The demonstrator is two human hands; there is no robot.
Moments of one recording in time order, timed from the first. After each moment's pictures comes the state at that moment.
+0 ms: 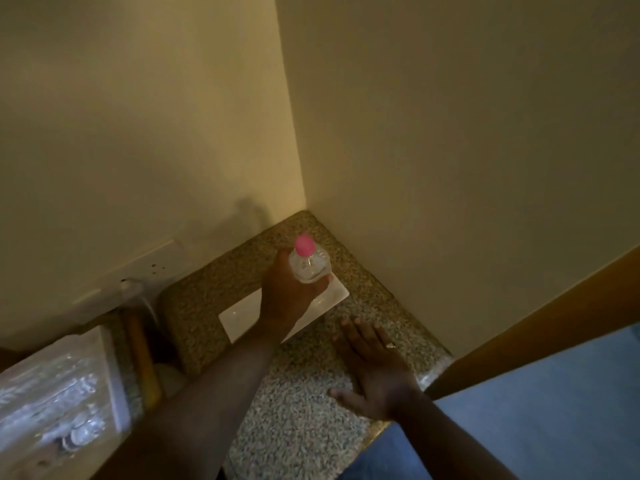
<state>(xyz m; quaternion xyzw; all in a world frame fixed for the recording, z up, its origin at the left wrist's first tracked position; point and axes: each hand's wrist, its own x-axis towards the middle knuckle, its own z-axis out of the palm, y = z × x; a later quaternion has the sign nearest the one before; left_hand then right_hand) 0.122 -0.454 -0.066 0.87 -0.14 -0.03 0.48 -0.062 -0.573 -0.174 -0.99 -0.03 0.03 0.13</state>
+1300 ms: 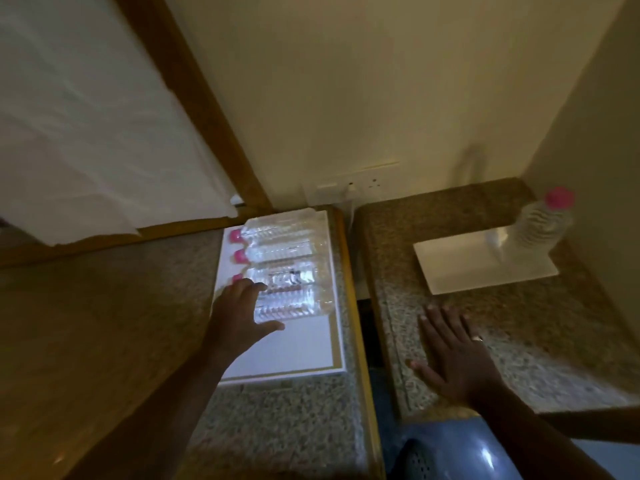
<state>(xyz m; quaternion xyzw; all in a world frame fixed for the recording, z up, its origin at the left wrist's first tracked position) -0.002 -0.015 -0.057 1.00 -0.04 -0.01 0.09 -0.054 -0.424 -0.167 -0.98 -0.18 0.05 0.11</state>
